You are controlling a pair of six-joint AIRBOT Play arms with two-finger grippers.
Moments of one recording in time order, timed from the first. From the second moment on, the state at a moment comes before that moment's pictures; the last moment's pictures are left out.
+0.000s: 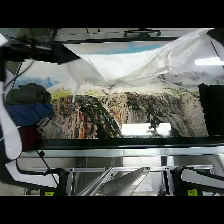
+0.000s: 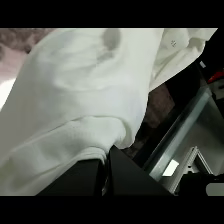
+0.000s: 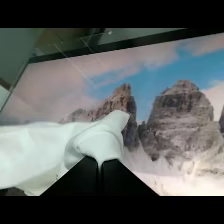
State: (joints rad) left arm 0.06 -1.57 2.01 0.55 -1.57 -1.27; right arm -0.46 -1.36 1.83 -0.50 1.31 1.16
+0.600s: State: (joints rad) left arm 0.13 -1.47 1.71 0.67 -1.66 -1.23; right arm -0.36 -1.10 1.15 -0.67 1.38 1.24
